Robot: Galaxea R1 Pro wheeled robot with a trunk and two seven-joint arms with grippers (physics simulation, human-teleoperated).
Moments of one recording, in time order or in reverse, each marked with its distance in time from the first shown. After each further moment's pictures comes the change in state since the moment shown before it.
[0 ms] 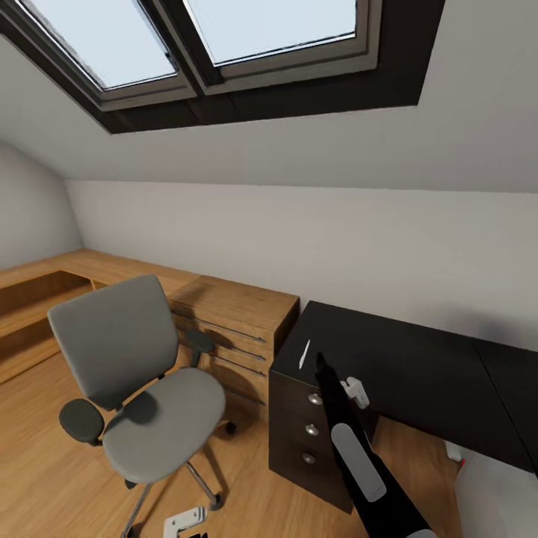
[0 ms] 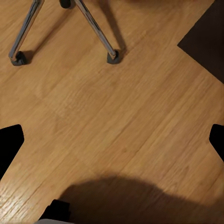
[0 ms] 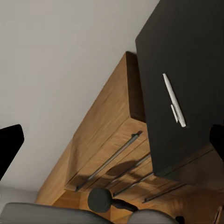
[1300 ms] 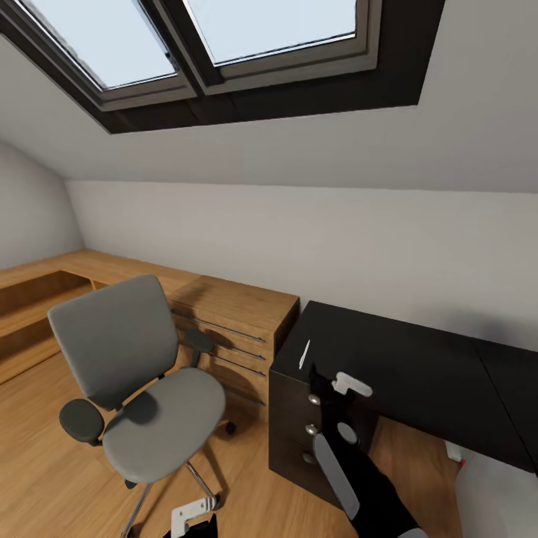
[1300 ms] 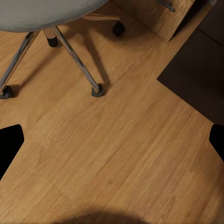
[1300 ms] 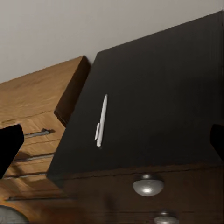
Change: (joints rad) left arm 0.000 0.005 -0.088 -0.027 -0.001 -0.165 0.003; right arm -0.005 0.025 0.055 -0.001 0.706 0.163 -0.363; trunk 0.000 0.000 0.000
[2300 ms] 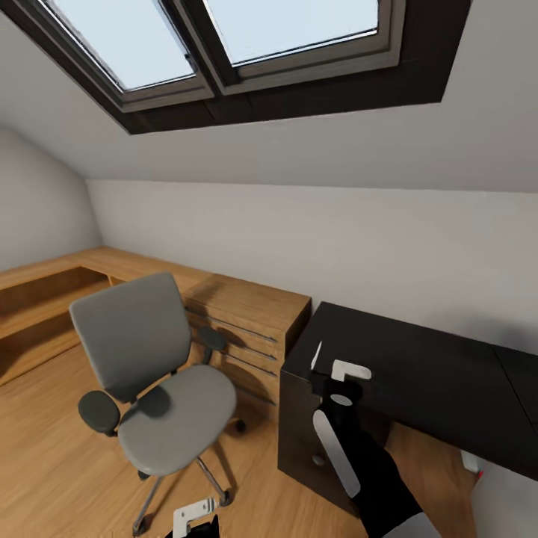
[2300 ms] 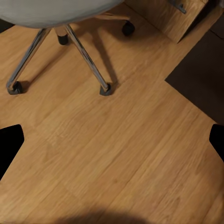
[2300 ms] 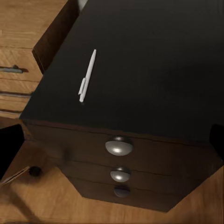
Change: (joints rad) left arm 0.000 -0.001 -0.013 0.000 0.000 0.000 0.001; right arm -0.038 0.004 0.006 -0.170 0.083 0.548 -0.198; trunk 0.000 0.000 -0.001
